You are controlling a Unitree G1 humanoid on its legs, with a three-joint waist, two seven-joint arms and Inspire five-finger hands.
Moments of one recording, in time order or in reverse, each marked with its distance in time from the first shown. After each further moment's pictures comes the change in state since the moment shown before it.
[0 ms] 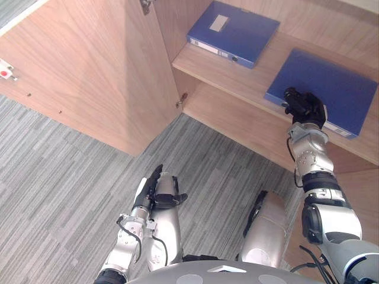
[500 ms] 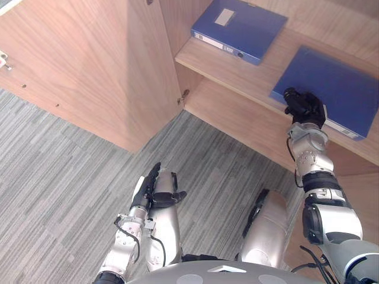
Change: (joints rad) left arm 0.027 0.010 0.004 -0.067 -0.039 0.017 0.007; right arm 0.000 -0.005 0.005 -0.001 -0.001 0.000 -0.009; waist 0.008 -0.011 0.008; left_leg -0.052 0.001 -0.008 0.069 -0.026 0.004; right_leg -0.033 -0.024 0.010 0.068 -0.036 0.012
